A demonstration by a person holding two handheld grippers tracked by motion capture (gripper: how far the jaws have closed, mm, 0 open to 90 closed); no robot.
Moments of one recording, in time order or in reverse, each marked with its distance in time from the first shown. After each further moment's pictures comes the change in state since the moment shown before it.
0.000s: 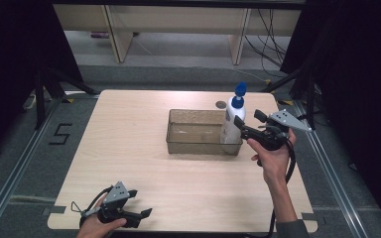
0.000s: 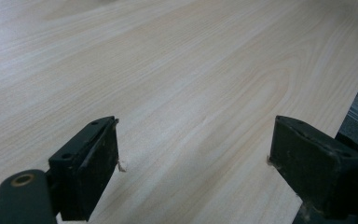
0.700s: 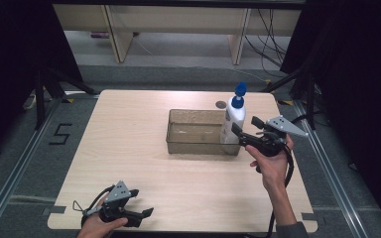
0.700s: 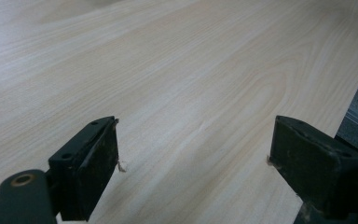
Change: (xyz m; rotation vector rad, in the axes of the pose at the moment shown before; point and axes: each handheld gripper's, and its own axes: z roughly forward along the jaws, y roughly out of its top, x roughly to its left) left arm -0.001 0.003 0.004 -0.007 -0.016 -0.002; right arm 0.002 -0.014 -0.003 0.039 0.016 0.000
